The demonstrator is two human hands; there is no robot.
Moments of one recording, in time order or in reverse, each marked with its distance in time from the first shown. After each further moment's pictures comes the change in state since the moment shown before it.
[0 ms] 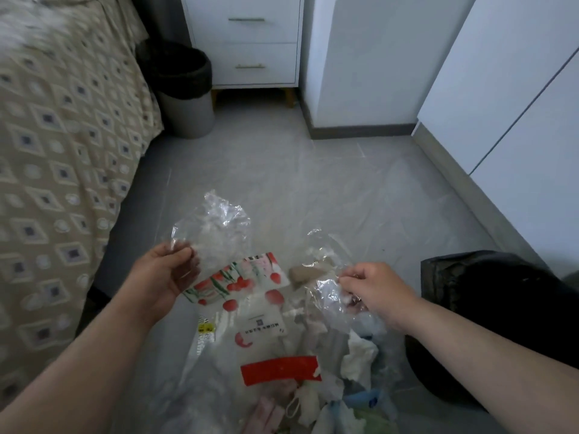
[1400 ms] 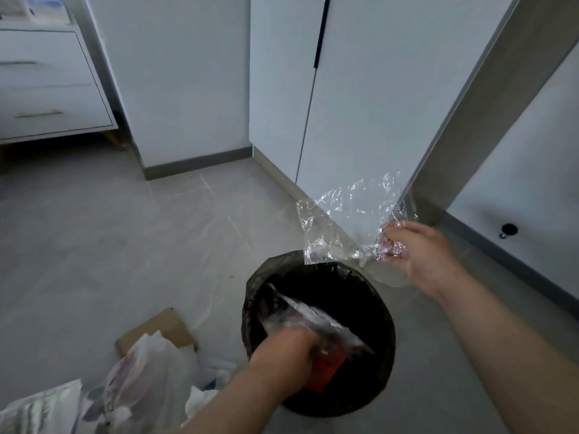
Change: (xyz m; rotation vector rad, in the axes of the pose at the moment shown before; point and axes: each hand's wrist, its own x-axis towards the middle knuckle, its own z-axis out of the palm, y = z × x) left_hand -0.144 -0.228 0.373 1.628 -1.084 0.670; right_hand -0.104 0.038 -0.344 0.493 0.771 -0.137
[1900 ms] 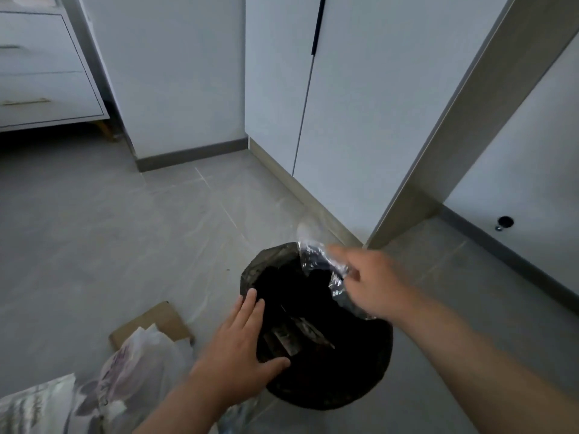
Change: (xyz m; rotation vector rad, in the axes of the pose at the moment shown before) left_hand -0.045 -0.049 -0.004 -0.079 0.161 -0.180; right_hand -0.033 0.047 0.020 -1.076 -0.380 -0.552
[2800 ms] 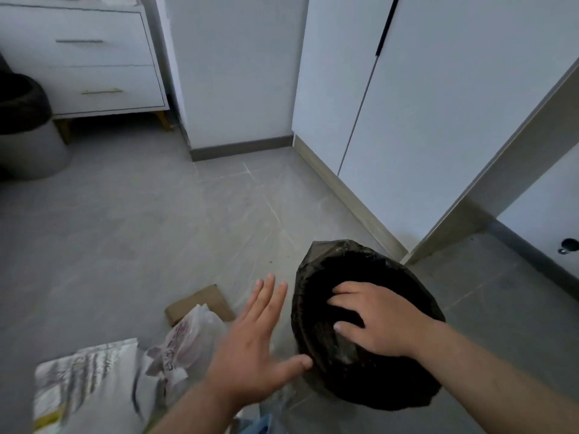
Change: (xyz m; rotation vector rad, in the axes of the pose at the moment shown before) left_hand -0.044 -0.044 -0.024 -0.164 0.217 0.103; right_hand 0.001 -0.045 0.058 -0.274 -0.424 -0.285
